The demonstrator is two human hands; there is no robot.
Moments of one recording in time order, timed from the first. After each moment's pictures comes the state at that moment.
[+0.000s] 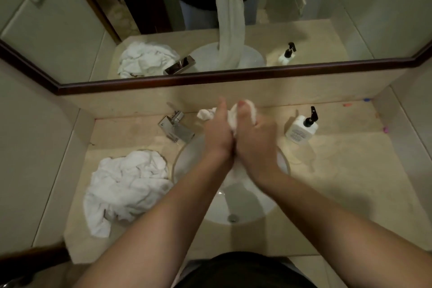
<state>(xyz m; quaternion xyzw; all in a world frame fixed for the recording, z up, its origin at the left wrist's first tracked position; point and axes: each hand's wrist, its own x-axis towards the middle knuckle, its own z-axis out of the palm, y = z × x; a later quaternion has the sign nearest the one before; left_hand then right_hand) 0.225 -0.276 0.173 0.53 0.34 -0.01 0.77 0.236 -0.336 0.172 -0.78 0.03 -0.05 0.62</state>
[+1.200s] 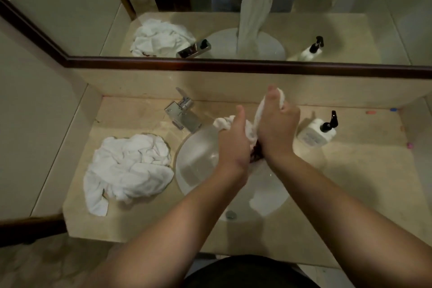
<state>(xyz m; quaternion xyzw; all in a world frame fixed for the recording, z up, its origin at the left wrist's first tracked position) 0.230 -0.278 0.146 0.47 0.38 0.00 0.79 0.255 -0.330 0.143 -0.75 0.06 -0.04 0.66</state>
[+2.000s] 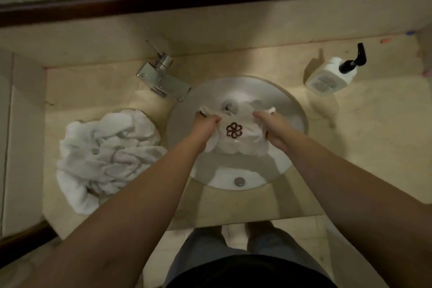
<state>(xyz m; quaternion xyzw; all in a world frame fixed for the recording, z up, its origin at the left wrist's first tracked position) 0.239 -0.187 -0.077 0.63 0.44 -0.24 0.59 0.269 -0.368 -0.081 -0.64 0.36 0.34 0.59</state>
